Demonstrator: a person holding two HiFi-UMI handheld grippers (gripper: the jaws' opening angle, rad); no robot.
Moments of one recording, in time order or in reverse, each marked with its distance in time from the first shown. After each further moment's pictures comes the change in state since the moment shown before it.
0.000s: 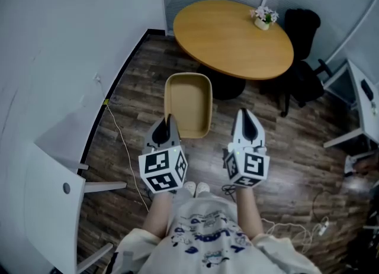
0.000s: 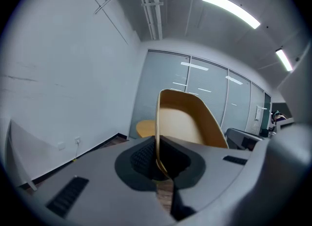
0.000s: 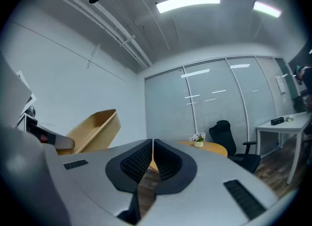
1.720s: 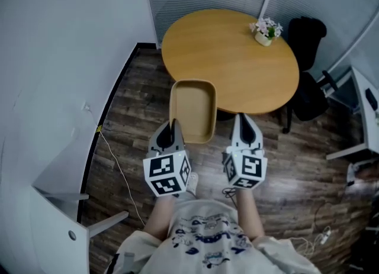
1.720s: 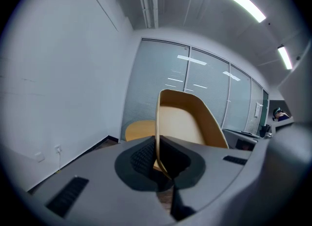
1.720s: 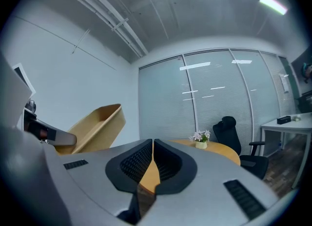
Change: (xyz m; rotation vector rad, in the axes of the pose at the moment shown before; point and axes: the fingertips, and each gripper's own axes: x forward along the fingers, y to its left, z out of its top) left arm 0.249 0.003 0.064 0.036 0.044 -0.072; right arm 0.243 -0.056 -0.021 -0.022 0.067 -0.048
